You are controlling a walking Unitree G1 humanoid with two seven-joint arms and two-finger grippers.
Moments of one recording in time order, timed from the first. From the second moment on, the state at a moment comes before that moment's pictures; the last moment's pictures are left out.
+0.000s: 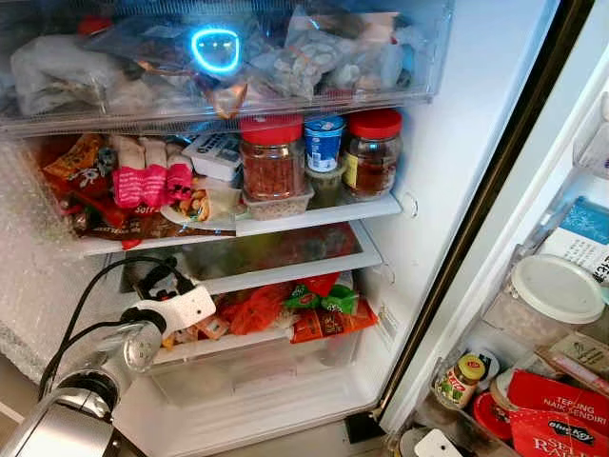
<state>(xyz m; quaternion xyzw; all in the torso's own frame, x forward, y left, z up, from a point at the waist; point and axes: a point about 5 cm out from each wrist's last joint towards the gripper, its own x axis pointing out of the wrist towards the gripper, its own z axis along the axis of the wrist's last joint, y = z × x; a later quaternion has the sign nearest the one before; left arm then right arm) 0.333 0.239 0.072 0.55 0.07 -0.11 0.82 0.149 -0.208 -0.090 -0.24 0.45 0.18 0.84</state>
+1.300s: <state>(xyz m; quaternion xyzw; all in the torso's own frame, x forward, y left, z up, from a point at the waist) 0.189 0.234 -0.066 0.07 0.38 0.03 0.92 0.149 -0.205 -0.090 -0.23 0.45 0.18 0.85</state>
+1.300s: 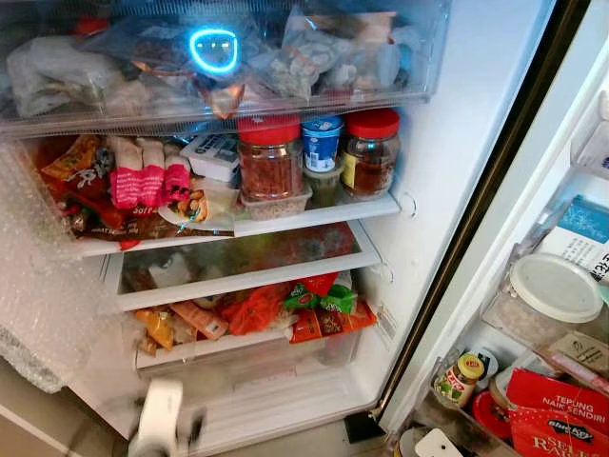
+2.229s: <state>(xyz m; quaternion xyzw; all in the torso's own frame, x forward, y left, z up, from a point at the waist) 0.157 0.232 -0.085 0.02 0.44 0.09 0.89 0.149 -0.205 -0.090 -0.23 0.45 0.18 0.85</state>
